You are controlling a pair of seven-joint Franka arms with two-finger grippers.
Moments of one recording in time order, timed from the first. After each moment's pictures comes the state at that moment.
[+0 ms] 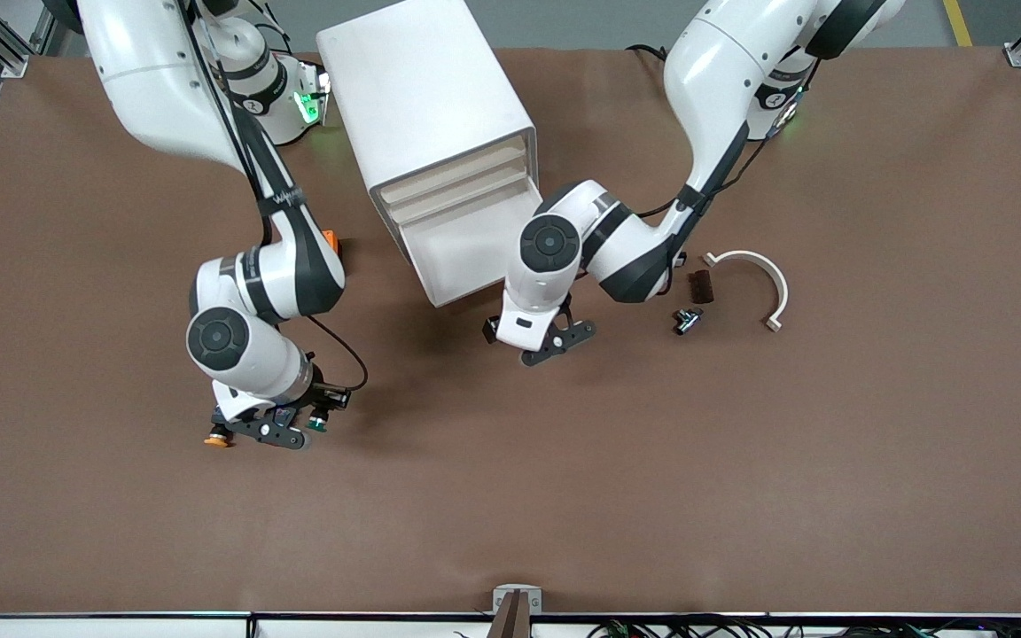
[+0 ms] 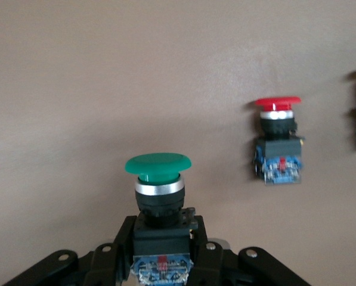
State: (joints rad) left arm -0.61 0.75 -0.21 -1.42 0.04 2.18 -1.24; right arm 0.37 0.66 -0.11 -1.60 0.10 2.26 0.49
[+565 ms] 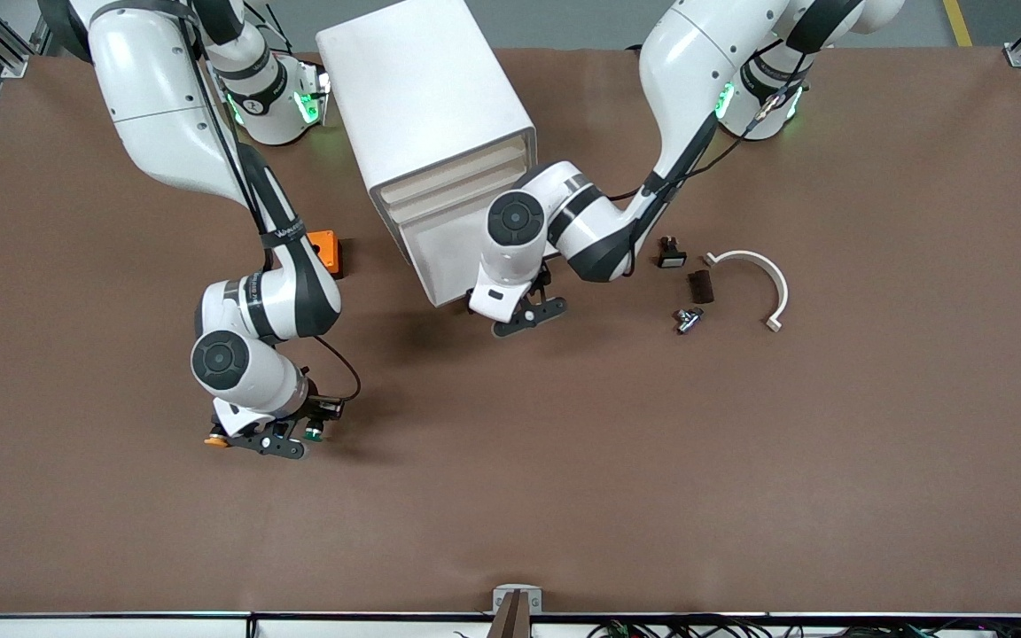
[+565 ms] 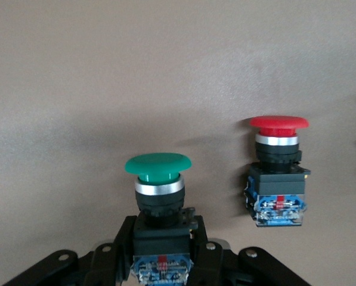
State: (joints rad) left arm -0.68 0.75 -0.22 -1.47 0.04 2.20 -1.24; right arm 0.35 0.72 -0.10 -1.59 0.10 2.30 0.42
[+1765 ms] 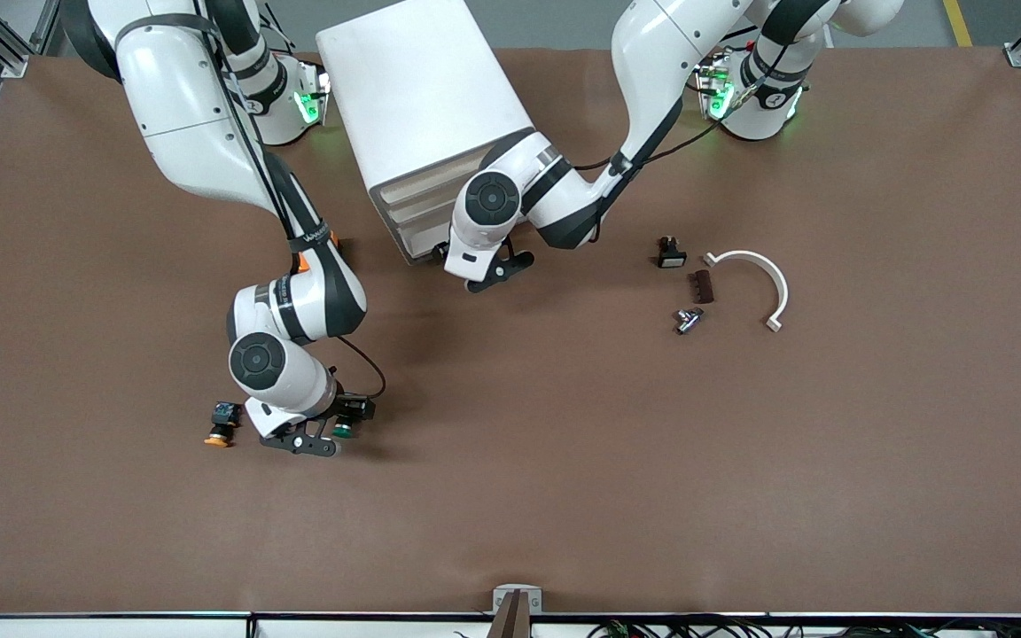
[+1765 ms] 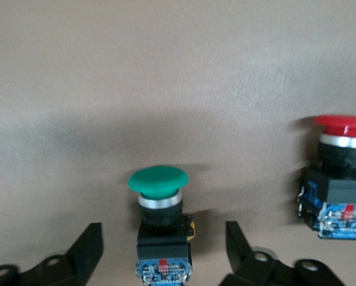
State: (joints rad) left arm -0.76 0.75 -0.25 -1.51 -0.27 2.20 -1.29; right arm 0.38 0.77 -0.09 -1.54 0.09 2.33 0.42
